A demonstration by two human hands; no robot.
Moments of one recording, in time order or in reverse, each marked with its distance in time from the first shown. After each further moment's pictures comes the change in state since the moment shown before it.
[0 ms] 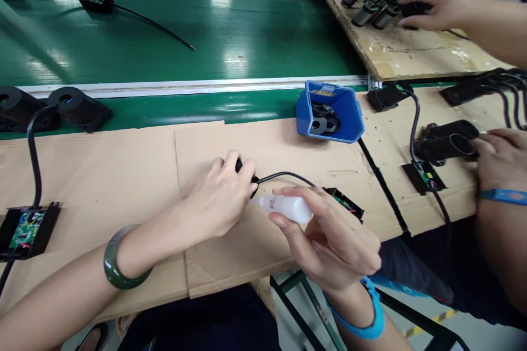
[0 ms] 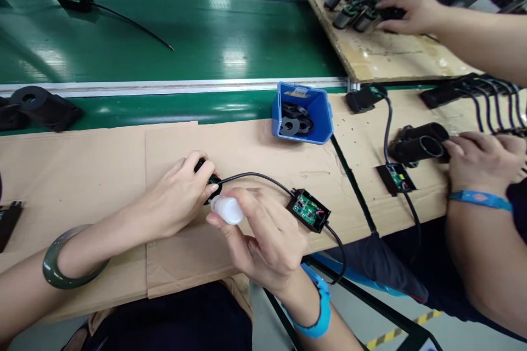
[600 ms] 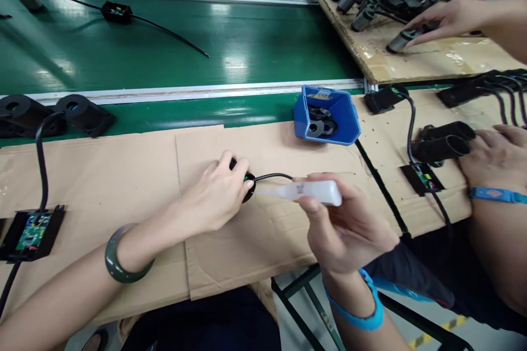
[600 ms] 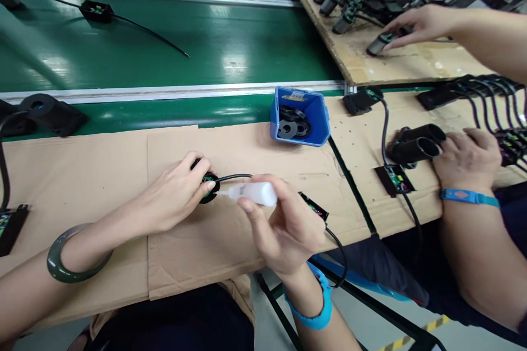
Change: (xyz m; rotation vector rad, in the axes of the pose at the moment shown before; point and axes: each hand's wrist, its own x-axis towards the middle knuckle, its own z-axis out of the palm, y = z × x) left_hand -0.002 -0.010 -0.004 -0.293 -0.019 -0.159; right_hand -0.008 0.018 0.005 0.216 0.265 0.274
